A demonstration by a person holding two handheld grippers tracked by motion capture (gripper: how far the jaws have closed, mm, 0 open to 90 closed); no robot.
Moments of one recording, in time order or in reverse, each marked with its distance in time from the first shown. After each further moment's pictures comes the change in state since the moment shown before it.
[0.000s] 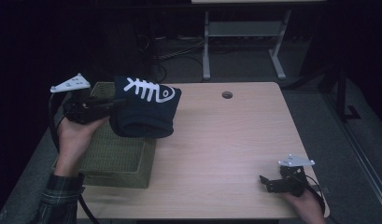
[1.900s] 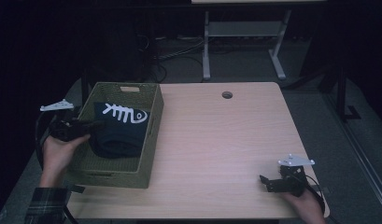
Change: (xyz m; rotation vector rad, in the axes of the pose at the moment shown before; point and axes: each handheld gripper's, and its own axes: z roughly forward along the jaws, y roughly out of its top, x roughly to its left) left arm 0.071 -0.089 -0.006 0.161 0.069 -0.189; right arm 0.000 0.000 0.001 0.001 -0.004 0.005
